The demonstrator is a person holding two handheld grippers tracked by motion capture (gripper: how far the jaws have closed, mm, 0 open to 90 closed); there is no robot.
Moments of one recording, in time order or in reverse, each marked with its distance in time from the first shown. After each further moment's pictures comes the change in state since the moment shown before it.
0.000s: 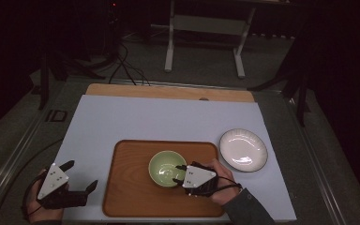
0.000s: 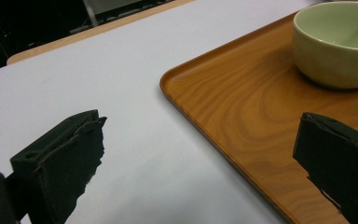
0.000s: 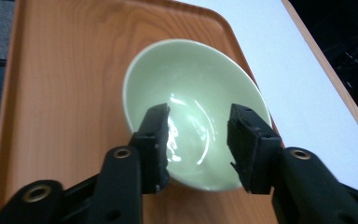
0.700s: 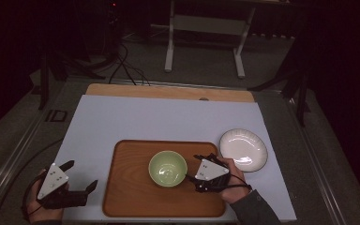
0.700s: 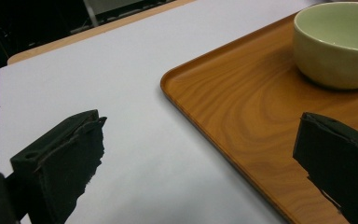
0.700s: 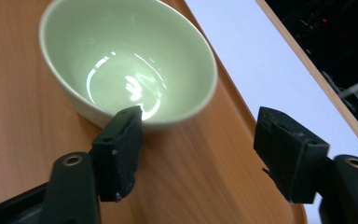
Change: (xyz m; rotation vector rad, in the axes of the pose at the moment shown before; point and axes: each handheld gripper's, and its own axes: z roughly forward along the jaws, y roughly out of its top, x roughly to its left) left arm 0.000 0.000 0.000 -0.002 0.002 -0.002; right arm -0.013 -0.034 -0.011 0.046 -0.150 0.112
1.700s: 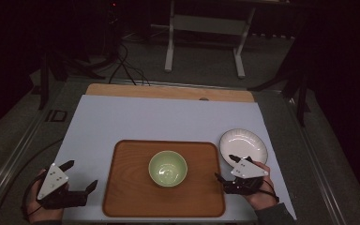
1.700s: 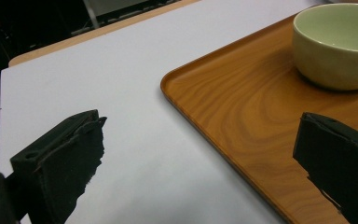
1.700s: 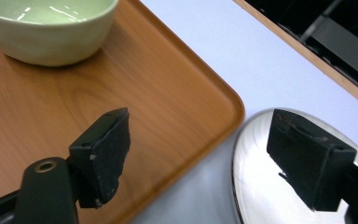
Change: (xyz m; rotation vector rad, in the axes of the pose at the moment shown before) left arm -0.001 0.001 -0.001 -0.003 0.002 0.005; right arm -0.024 -0.069 -0.051 0.020 -0.149 0.266
